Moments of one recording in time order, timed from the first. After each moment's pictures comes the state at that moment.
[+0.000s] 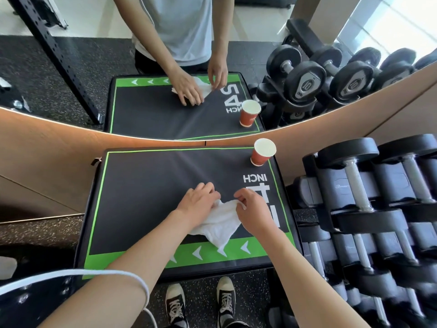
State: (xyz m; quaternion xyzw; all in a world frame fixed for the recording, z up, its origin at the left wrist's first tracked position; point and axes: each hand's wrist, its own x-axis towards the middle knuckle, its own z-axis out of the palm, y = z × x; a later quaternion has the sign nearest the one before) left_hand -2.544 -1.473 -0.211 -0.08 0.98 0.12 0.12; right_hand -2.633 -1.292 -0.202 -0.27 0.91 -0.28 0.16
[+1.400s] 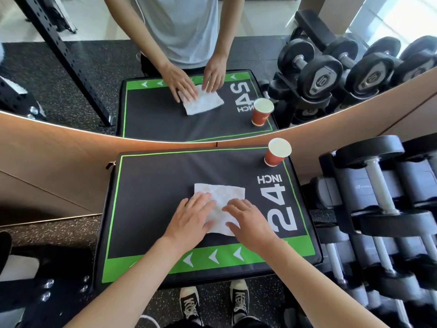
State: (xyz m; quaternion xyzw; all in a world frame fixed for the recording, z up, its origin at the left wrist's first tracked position) left_hand -2.471 -1.496 -0.228 -0.10 0.99 0.13 0.03; right_hand -2.598 -1.312 -0.220 -0.48 0.85 -0.18 0.15
